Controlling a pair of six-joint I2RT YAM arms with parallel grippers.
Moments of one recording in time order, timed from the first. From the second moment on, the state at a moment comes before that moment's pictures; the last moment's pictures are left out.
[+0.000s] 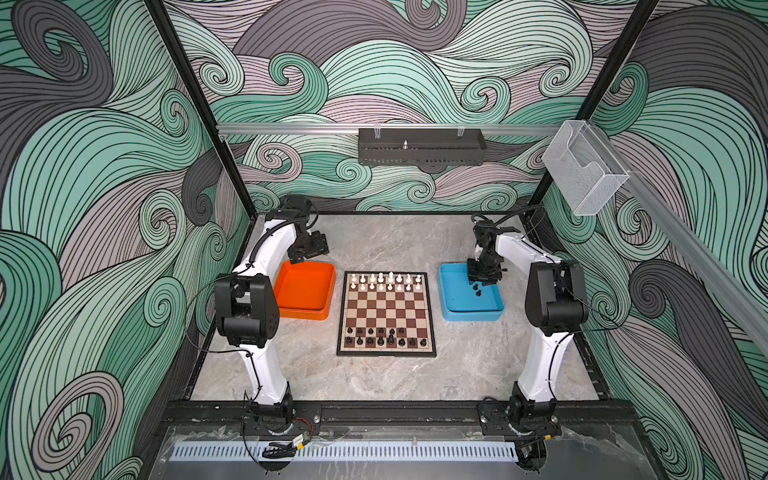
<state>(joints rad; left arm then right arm) -0.06 1.89 1.70 -1.05 0.06 -0.37 0.10 2.03 1.53 -1.01 0.02 0.20</state>
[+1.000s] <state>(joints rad) -0.05 1.89 1.70 -1.05 0.06 -0.37 0.10 2.07 1.54 -1.01 0.02 0.22</state>
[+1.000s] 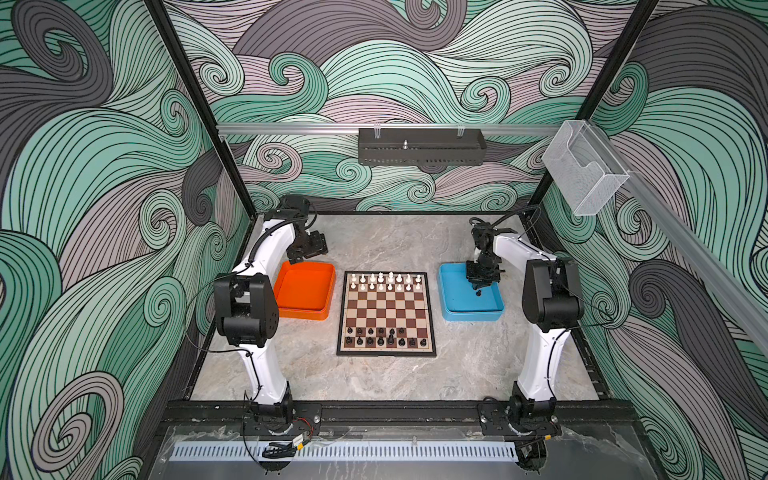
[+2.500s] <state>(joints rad) -0.05 1.91 1.70 -1.05 0.06 -0.37 0.11 1.99 1.53 -1.02 0.00 0.22</state>
